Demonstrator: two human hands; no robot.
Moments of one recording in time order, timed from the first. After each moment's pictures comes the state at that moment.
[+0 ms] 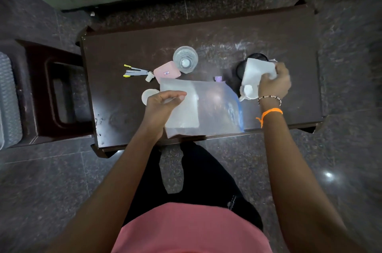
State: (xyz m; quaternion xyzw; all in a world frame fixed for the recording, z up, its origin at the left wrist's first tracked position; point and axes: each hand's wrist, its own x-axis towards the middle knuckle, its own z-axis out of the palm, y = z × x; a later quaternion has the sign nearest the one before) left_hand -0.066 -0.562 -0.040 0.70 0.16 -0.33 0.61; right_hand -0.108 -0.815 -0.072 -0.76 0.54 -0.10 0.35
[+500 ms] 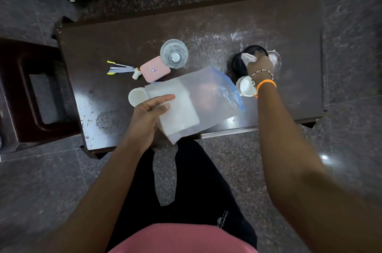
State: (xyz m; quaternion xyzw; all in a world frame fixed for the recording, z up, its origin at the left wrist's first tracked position) left_hand -0.064 -0.567 -0.062 0.62 0.22 -0.37 0.65; right_hand -0.059 -0.859 -0.142 -0.77 0.52 0.17 0.34
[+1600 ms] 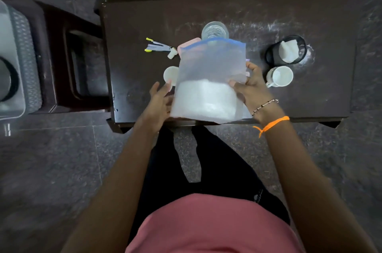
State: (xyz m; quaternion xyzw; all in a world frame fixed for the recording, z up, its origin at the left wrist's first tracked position) left_hand -0.074 -0.474 -0.080 0.57 0.35 -0.40 0.63; right_hand -0.111 -0.696 -0.051 -0.58 0.39 0.13 0.70
